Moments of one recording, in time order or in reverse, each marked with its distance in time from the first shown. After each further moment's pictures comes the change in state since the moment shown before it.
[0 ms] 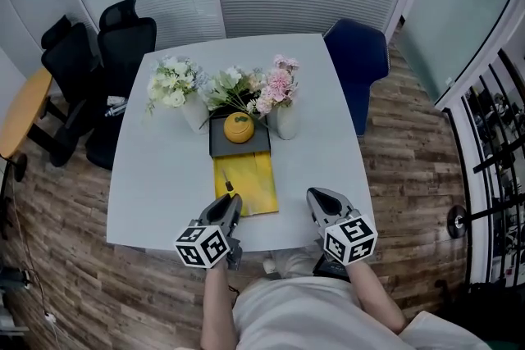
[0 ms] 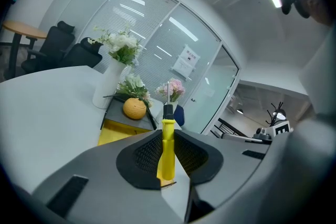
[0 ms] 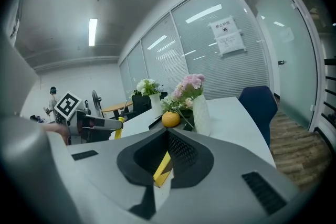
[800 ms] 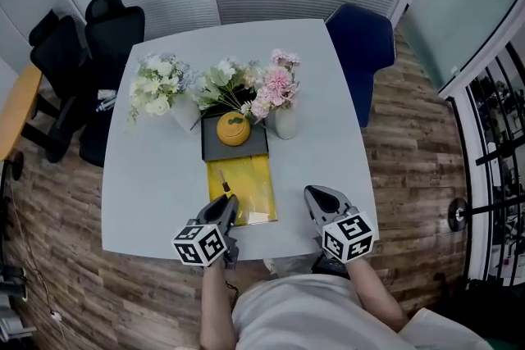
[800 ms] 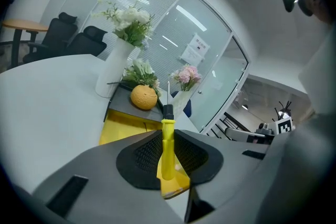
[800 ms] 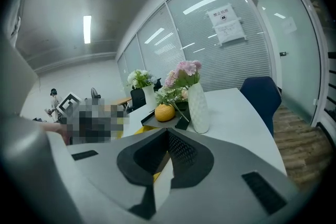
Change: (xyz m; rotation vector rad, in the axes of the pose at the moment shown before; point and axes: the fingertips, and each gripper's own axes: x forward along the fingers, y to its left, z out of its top) left arm 0.048 0.043 -0.017 -0.039 0.109 0.051; right arm 0.051 -0.033 -0.017 0.030 0.073 0.019
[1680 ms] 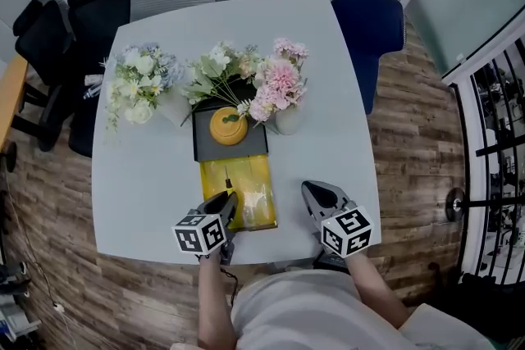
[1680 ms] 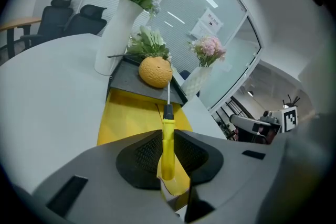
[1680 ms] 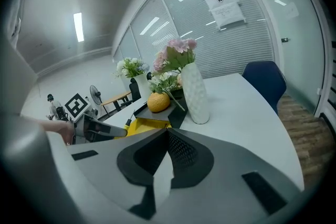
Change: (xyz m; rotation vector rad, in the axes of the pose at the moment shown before) left arm 0.054 0.042 -0.032 -0.026 0.253 0.050; right arm 0.052 -0.028 -0.023 0.051 0.110 0.023
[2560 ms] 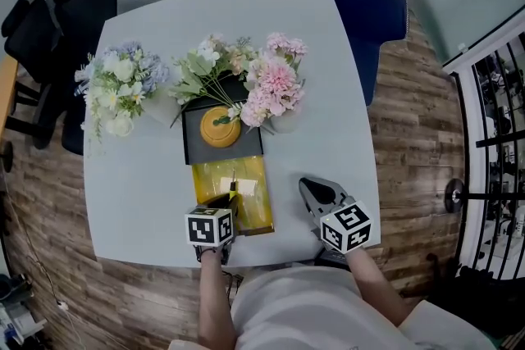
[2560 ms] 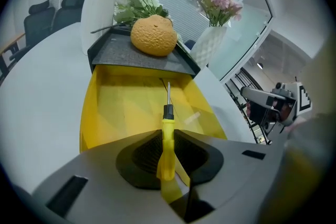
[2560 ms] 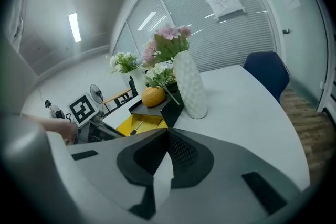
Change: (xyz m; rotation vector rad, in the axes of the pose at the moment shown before) left arm 0.040 0.017 -0.037 0.092 0.310 0.119; right arm 0.023 -0.022 -0.011 0.035 0.057 0.028
